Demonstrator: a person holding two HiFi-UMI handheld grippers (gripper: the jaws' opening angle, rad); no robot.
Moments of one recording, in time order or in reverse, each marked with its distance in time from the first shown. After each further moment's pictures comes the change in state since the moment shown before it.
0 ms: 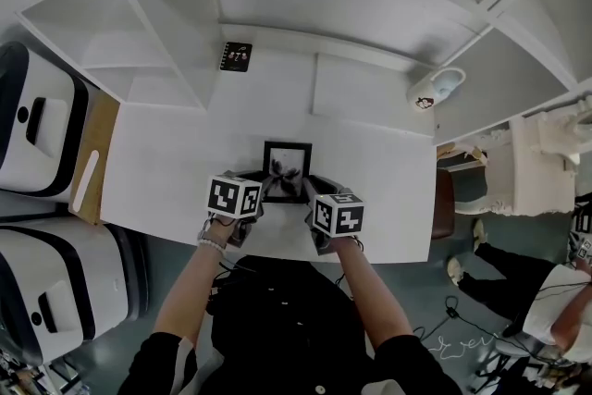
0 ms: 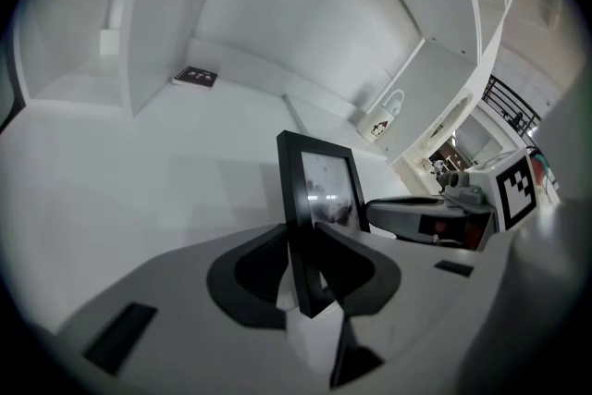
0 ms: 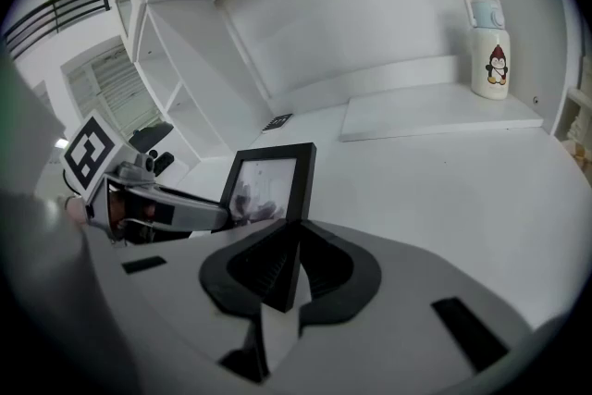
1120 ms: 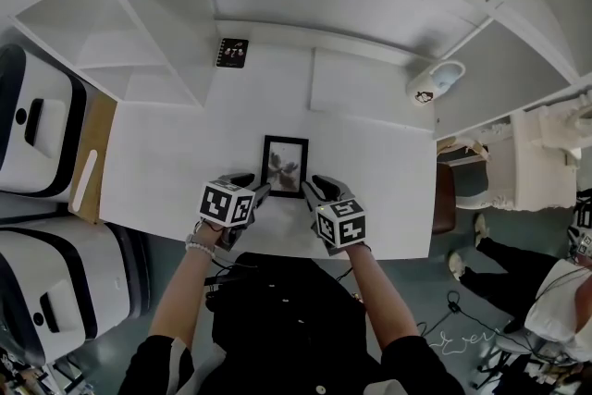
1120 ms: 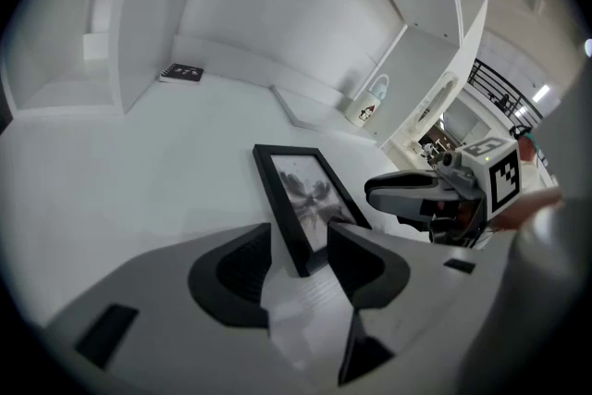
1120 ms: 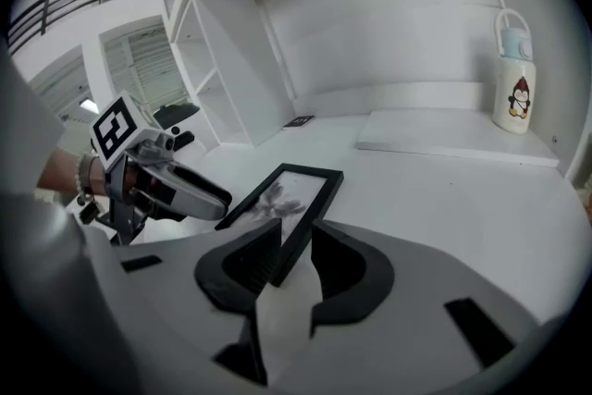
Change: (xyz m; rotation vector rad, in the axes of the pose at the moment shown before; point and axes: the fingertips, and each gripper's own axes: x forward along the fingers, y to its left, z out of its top) left arm -0.004 -0.002 -0.024 0.094 0.048 -0.037; right arm -0.011 0.002 -0.012 -0.214 -0.022 0.063
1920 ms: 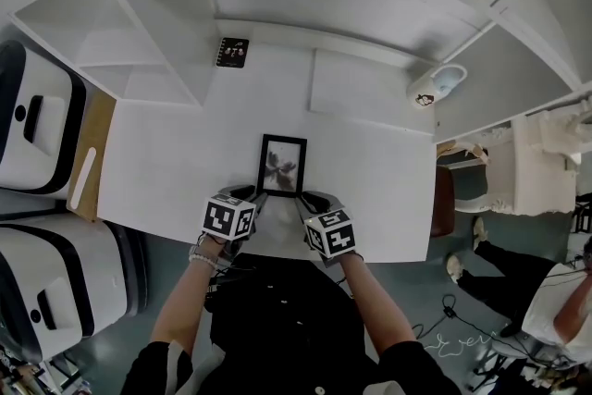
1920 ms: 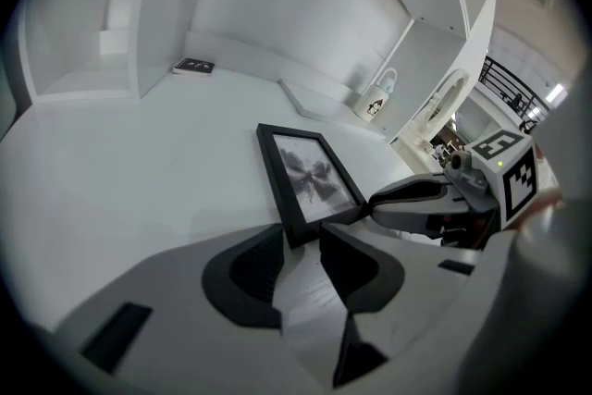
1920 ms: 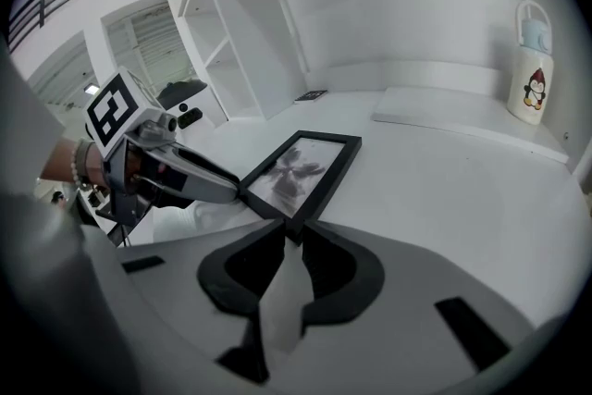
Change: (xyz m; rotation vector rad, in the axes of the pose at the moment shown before) left arm 0.003 -0.002 -0.025 -0.034 0.000 0.063; right arm 0.005 0.019 -0.036 -0.045 0.135 0.028
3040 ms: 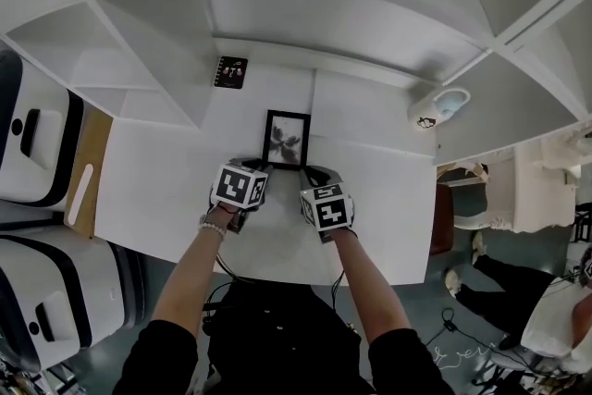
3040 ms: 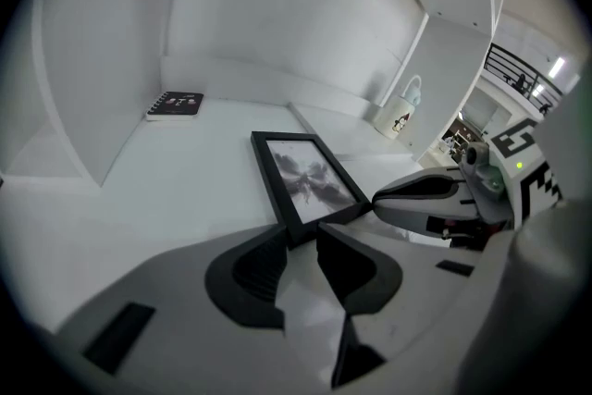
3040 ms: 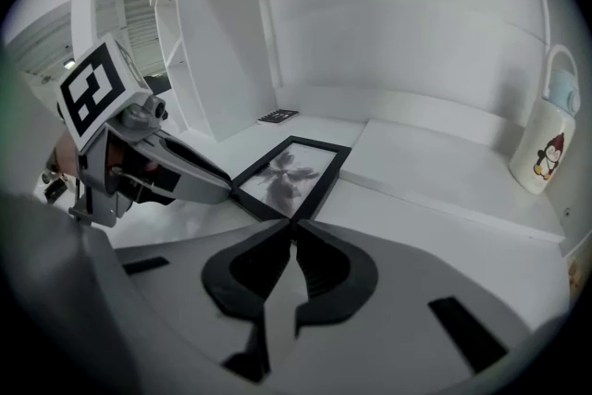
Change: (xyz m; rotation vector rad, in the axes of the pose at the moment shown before) left arm 0.046 0.042 0.115 0.086 -0.046 0.078; right arm 0.046 -0.075 0.095 -0.060 -0.056 -0.169
